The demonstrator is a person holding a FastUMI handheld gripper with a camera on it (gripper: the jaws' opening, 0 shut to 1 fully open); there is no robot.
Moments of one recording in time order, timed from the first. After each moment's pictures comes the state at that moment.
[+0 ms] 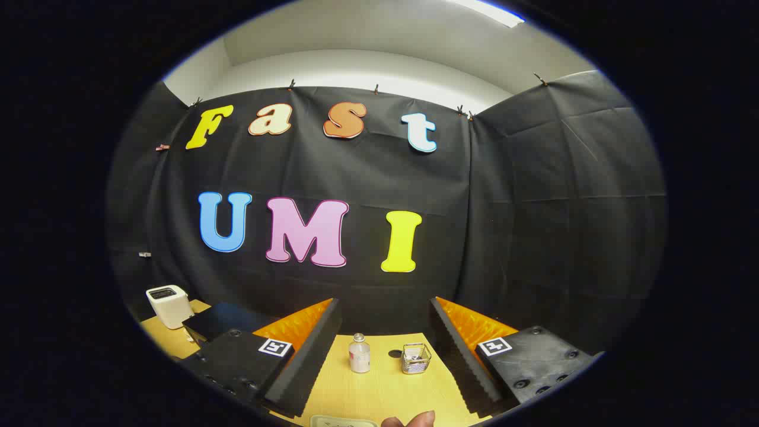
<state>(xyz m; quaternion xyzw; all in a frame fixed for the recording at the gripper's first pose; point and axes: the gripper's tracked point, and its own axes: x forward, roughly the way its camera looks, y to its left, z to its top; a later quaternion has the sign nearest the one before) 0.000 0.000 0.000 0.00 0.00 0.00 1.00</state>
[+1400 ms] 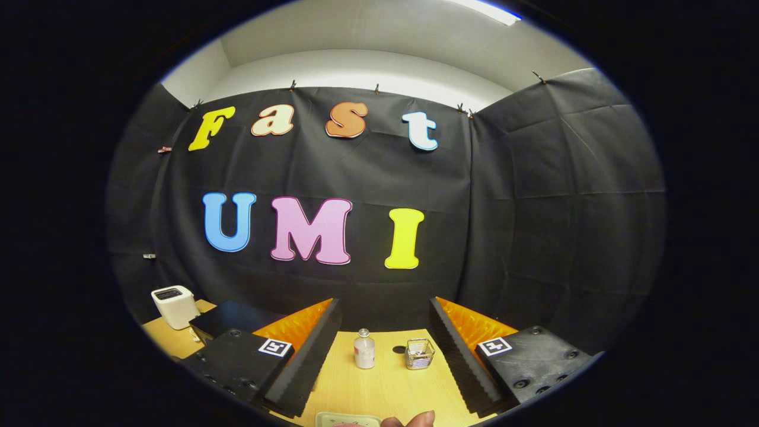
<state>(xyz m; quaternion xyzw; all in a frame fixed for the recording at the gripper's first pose) -0.017 0.011 -0.001 0.01 0.01 0.01 1.00</state>
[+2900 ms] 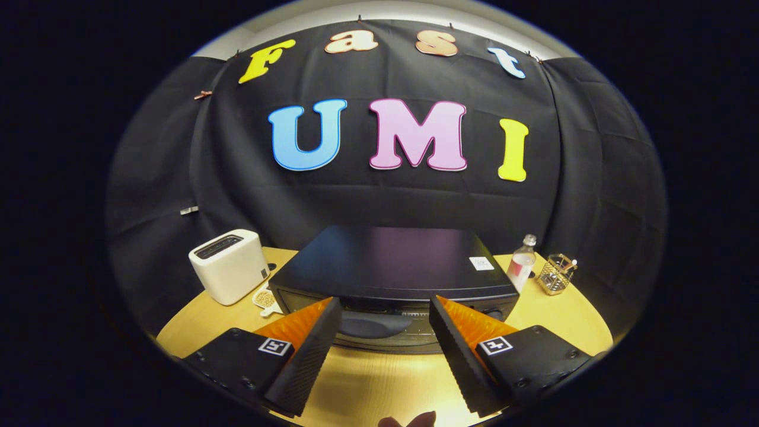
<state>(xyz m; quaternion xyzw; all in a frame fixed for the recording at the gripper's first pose) -0.007 0.351 -0.214 0.02 0.19 0.10 0.98</state>
